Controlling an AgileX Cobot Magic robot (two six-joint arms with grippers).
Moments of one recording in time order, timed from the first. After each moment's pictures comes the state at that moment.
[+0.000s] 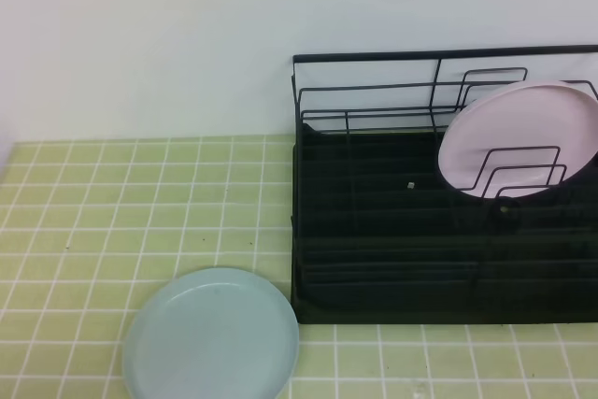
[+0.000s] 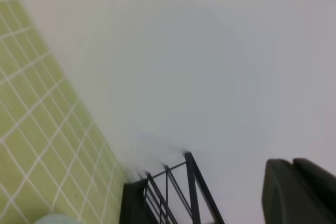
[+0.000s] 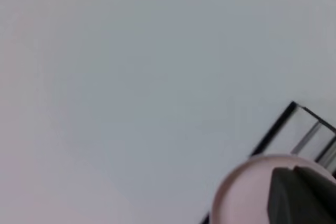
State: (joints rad) left arm 0.01 -0.03 0.01 -1.13 0.04 -0.11; right arm 0.01 0.00 0.00 0.76 -0.23 0.13
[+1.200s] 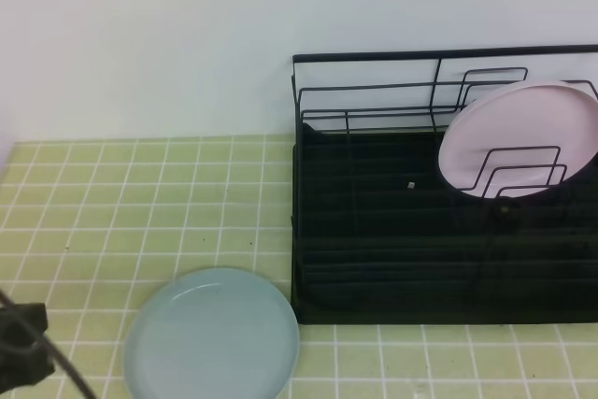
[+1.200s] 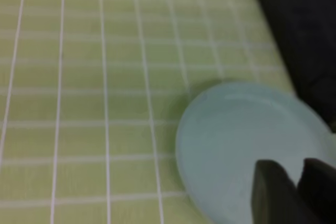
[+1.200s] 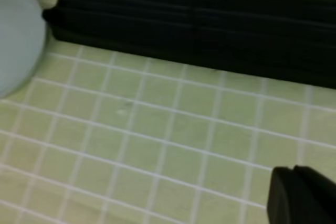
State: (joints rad) left arm 0.01 0.70 -0.53 -0.51 0.62 0.23; right arm 0.09 0.57 -0.69 0.29 0.92 -0.18
